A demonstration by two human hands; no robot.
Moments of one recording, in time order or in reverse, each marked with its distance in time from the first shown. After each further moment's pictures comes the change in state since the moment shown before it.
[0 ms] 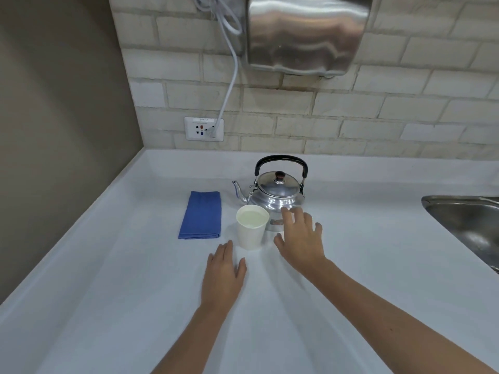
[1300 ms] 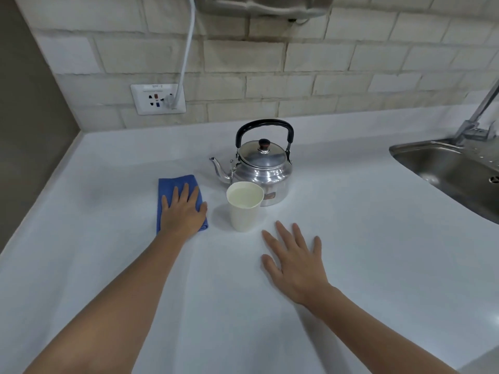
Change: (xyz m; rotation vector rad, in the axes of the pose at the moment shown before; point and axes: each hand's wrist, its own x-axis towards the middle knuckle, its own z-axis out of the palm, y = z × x) left_hand 0.156 -0.069 -0.014 0.491 -0.185 0.180; right_hand -0.071 -0.025 0.061 -0.002 -0.190 0.114
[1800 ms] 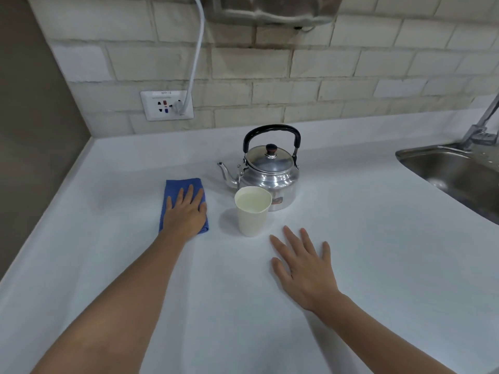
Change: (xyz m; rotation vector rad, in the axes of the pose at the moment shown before) left_hand 0.005 -0.009 -0.012 0.023 -0.061 0.037; right_hand 0.000 0.001 0.003 0.009 -0.008 0.019
